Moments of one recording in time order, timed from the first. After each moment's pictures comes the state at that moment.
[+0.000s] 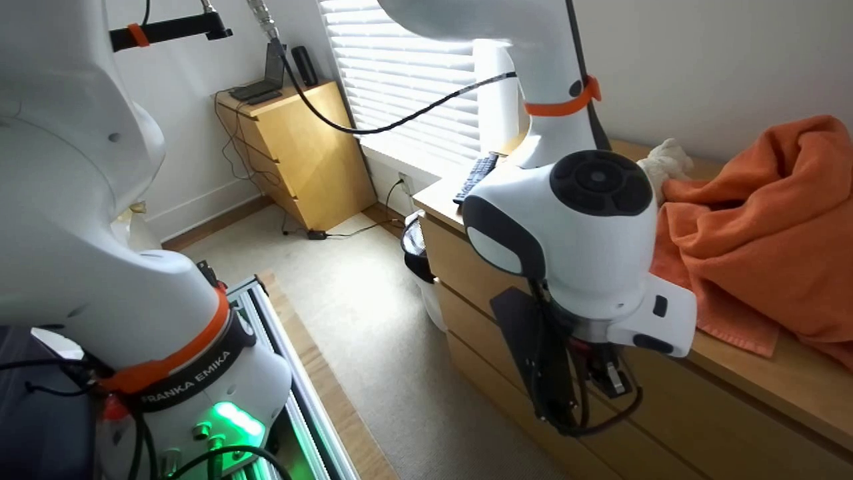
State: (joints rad) arm -0.52 0.53 0.04 -2.41 0.98 3.05 -1.05
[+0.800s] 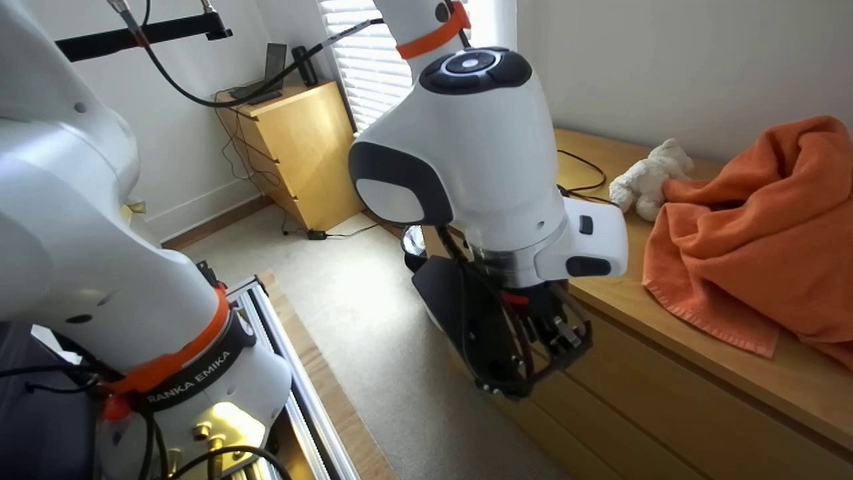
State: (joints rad) arm -0.24 0.12 -0.22 -2.77 0.74 3.08 -1.02
